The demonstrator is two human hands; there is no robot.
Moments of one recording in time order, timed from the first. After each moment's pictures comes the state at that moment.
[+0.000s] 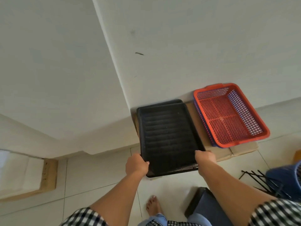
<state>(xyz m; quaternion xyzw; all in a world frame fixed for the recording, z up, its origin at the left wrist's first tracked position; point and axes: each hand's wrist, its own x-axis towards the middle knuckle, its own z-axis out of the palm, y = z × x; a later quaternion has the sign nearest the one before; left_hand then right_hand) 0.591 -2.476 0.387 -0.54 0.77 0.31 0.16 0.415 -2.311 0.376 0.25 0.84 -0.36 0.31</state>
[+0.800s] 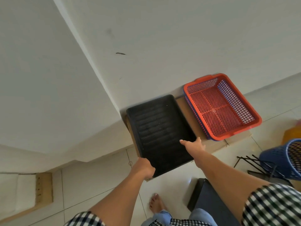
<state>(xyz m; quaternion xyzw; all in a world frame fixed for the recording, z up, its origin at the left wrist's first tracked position) 0.562 -2.478 0.371 -0.38 0.80 0.30 0.36 0.396 -2.331 0.375 0.19 0.83 -0.35 0.39</state>
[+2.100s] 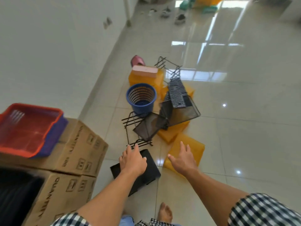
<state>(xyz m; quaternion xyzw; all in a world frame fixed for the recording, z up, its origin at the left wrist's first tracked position) 0.566 -1.892 0.409 0.08 0.95 0.06 0.29 0.657 -1.719 0.387 0.41 0.84 -0.32 0.16</state>
